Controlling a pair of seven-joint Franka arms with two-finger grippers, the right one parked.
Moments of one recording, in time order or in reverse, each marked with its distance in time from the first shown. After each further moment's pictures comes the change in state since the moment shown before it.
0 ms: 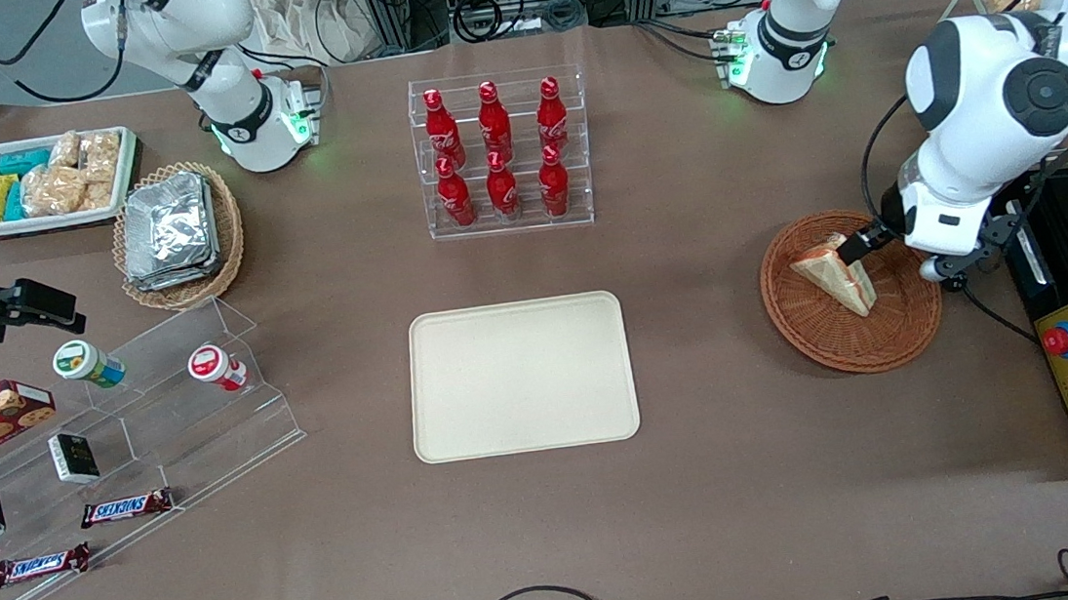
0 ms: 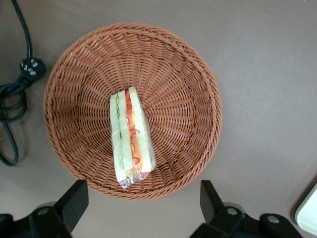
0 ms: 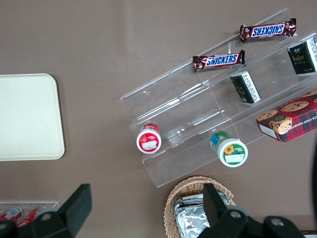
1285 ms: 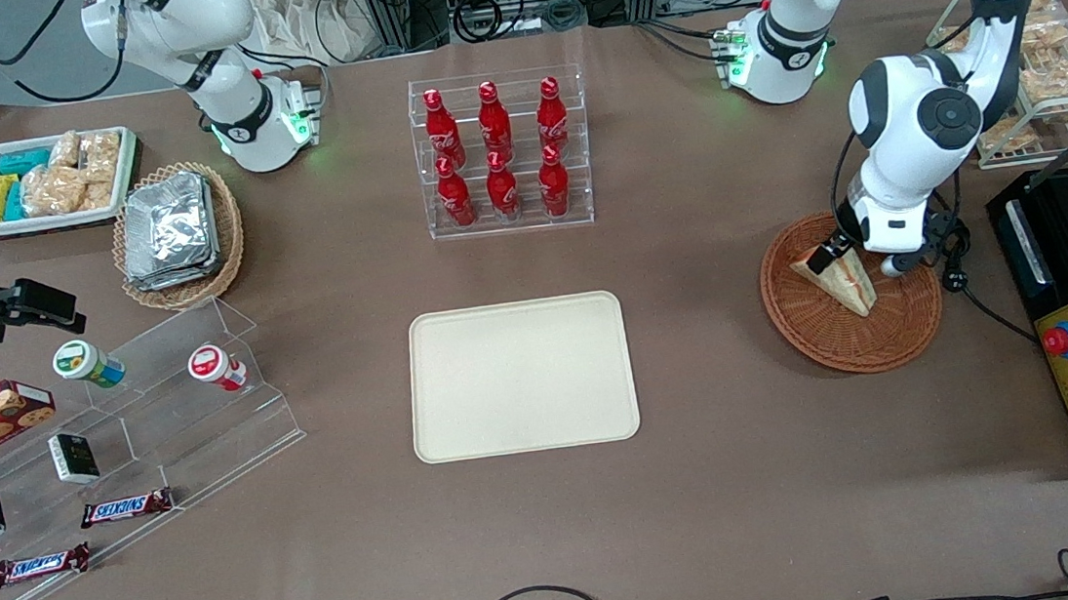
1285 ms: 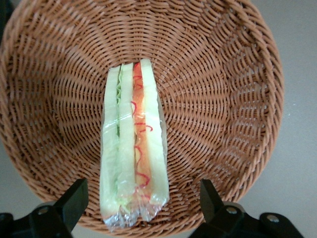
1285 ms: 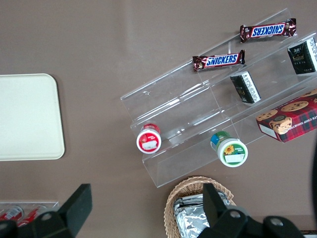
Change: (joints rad) arm 0.000 0.073 -0.001 -0.288 0.000 0.422 -0.128
